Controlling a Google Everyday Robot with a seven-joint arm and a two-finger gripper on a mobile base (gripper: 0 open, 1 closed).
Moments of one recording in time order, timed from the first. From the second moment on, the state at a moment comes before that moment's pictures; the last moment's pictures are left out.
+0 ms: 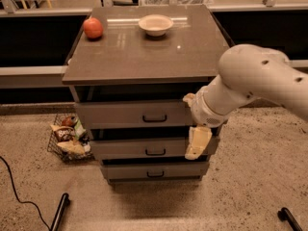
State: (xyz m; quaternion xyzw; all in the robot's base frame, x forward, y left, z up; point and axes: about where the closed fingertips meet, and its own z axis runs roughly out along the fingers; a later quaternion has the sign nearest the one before) arm 0.505 -0.098 0.758 -0.68 0.70 0.06 0.20
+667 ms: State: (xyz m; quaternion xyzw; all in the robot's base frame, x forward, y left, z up) arm 0.570 -0.123 0.695 -0.69 0.70 0.03 0.20
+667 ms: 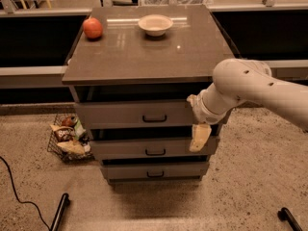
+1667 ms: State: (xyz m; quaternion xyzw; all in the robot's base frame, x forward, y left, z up) arm 0.643 -0.138 0.676 -0.69 0.69 0.00 0.22
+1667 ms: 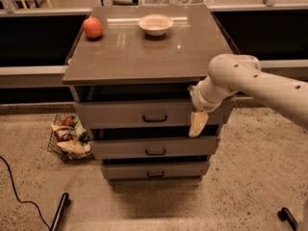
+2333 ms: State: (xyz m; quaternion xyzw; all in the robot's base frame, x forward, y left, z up) arm 0.668 -0.121 0.640 -0.70 0.68 0.03 0.20
